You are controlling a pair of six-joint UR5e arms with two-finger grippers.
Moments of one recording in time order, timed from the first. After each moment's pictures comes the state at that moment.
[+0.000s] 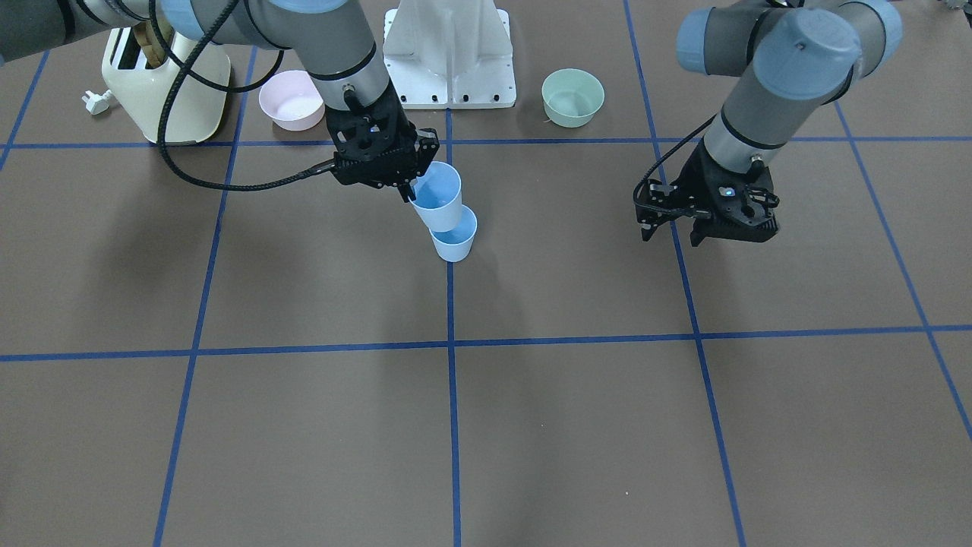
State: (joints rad) left arm -0.88 -1.94 -1.87 -1.63 -2.13 -0.84; right arm 0.59 -0.87 1.84 -1.61 1.95 1.04
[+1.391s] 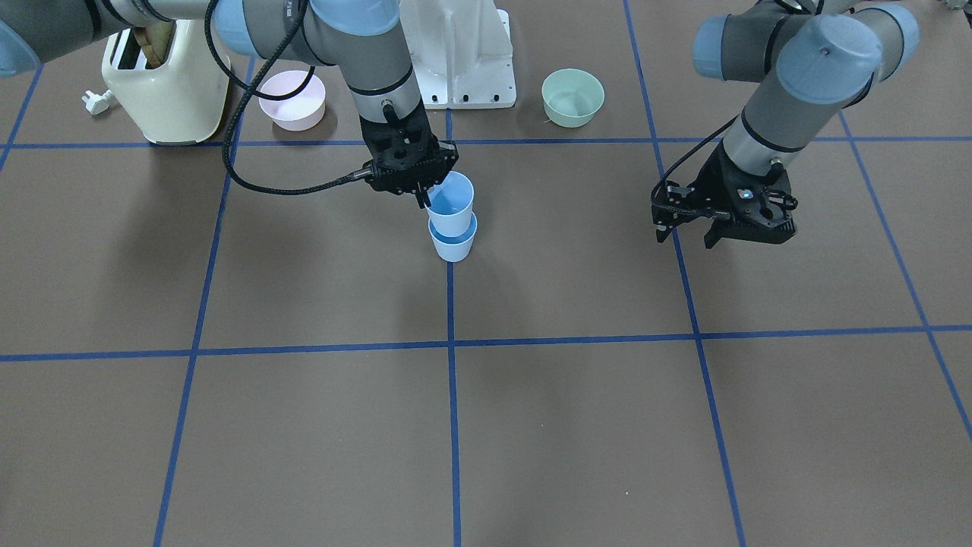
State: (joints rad) left arm -0.88 -1.91 -1.87 -1.67 -2.13 -0.84; right arm 0.54 -0.85 1.79 -1.61 1.88 1.04
